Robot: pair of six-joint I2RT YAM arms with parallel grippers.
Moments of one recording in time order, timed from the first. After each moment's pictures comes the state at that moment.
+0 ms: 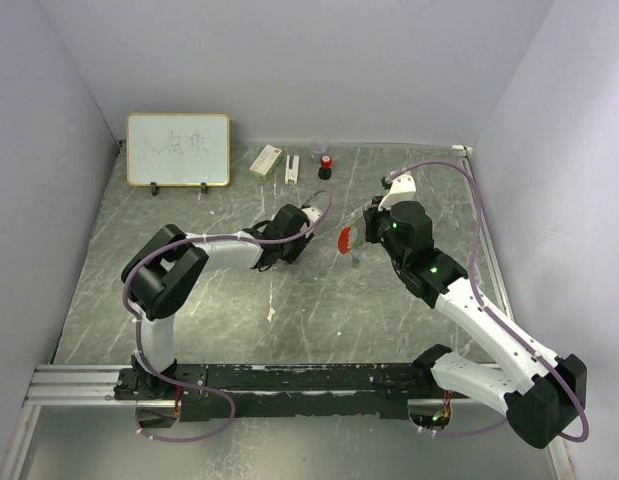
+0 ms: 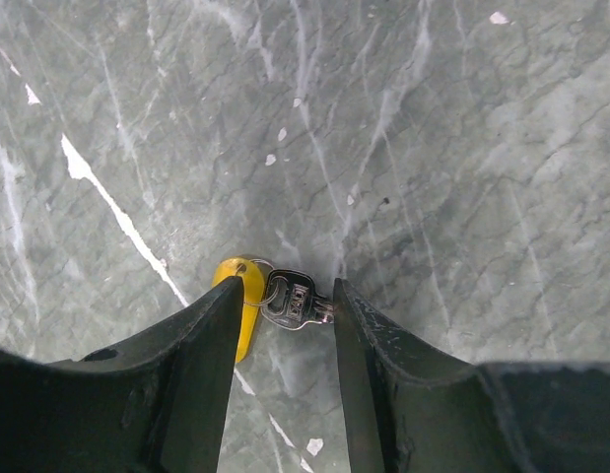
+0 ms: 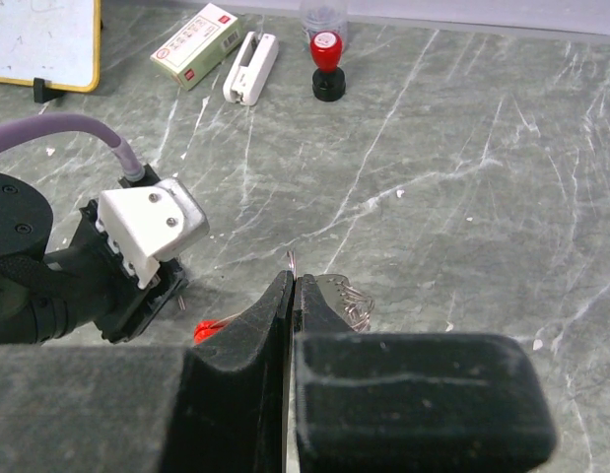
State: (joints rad) left arm -0.77 1.93 1.12 0.01 -0.23 0.09; right arm 0.57 0.99 0.83 -0.12 0.30 0.18
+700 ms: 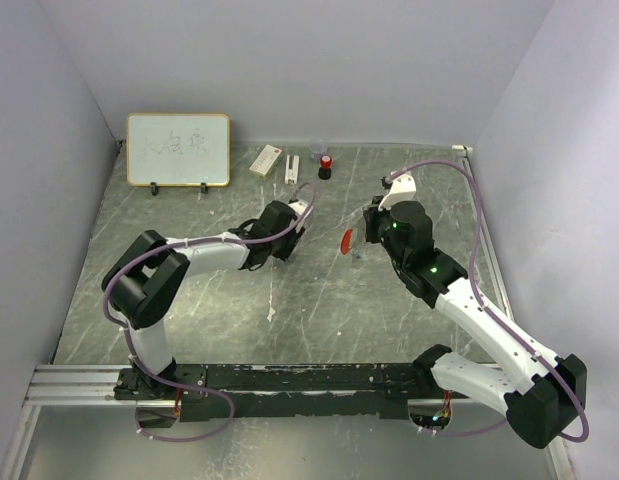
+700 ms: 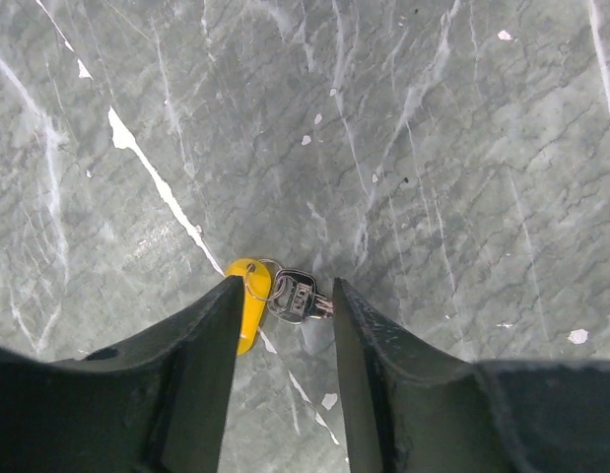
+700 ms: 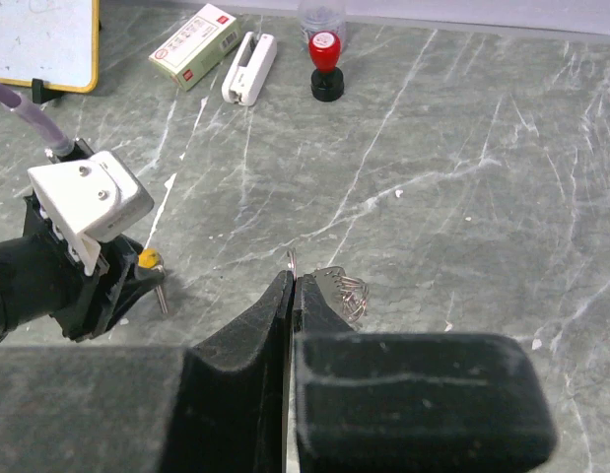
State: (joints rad) left arm -0.74 1.81 1.04 0.03 -0.21 0.04; right arm 0.57 0.99 0.83 -0.12 0.30 0.18
